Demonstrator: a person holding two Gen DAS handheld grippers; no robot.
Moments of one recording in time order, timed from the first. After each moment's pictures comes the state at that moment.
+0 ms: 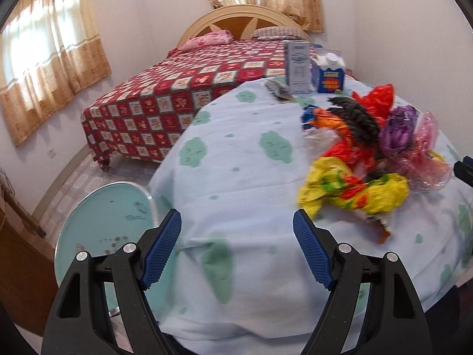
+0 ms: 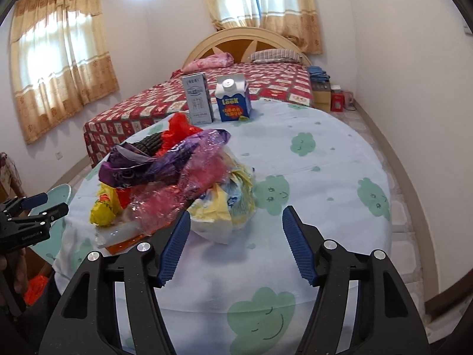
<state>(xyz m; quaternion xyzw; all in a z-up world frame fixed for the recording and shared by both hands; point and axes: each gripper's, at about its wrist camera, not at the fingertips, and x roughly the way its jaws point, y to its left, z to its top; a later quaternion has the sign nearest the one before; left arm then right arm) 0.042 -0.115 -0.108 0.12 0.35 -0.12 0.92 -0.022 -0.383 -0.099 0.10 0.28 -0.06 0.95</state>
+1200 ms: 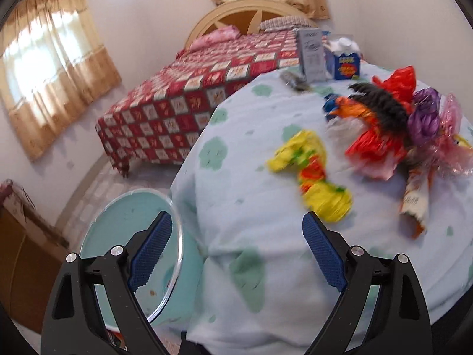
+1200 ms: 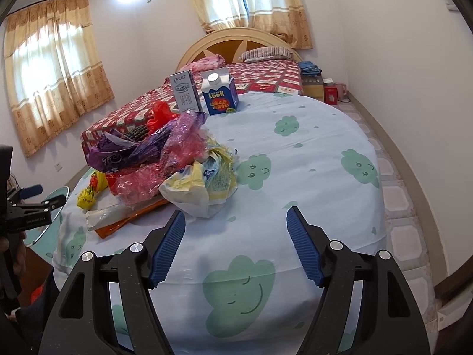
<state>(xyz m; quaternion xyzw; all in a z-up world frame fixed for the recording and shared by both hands) 0.055 -0.100 -0.112 0.18 0.35 -0.07 0.92 -0.047 -0.398 -0.123 0.13 0.28 -0.06 0.95</state>
